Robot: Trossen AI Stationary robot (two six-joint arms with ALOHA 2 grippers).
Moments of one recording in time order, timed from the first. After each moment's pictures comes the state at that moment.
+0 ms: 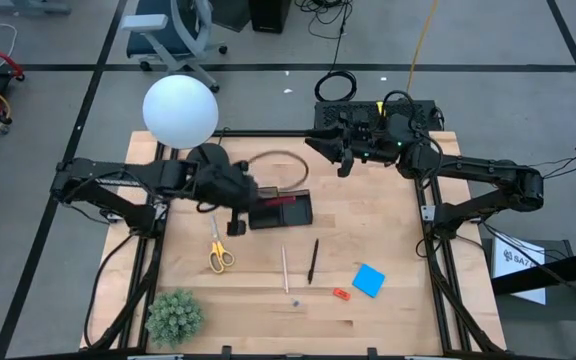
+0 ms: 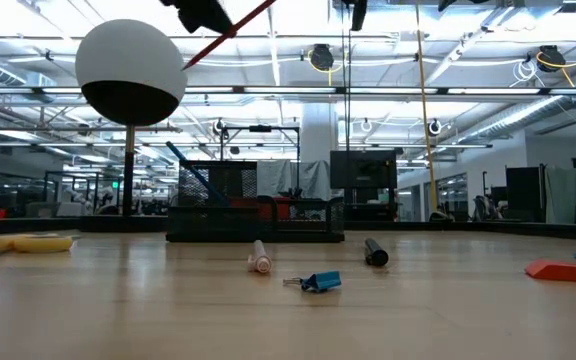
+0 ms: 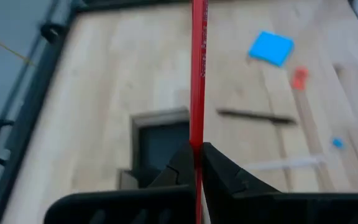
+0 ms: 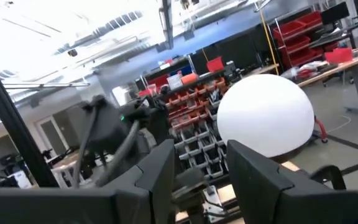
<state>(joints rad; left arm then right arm) -0.03 1.31 1.27 -0.67 -0.08 0.05 -0.30 1.27 1.04 0.45 -0.20 0.46</state>
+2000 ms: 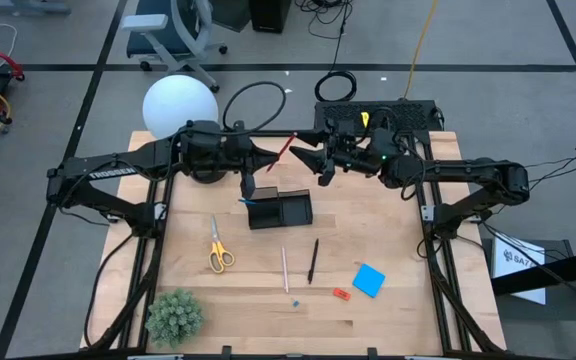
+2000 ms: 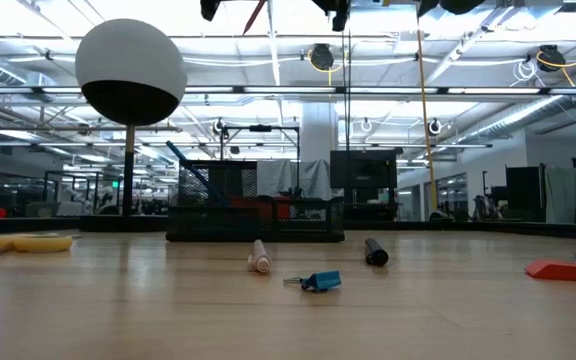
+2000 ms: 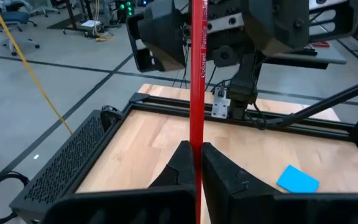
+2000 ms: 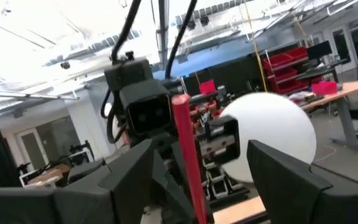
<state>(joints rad) 0.18 1.26 1.27 -0.28 0.00 -0.03 -0.21 1.41 1.04 0.67 -0.05 0.36</state>
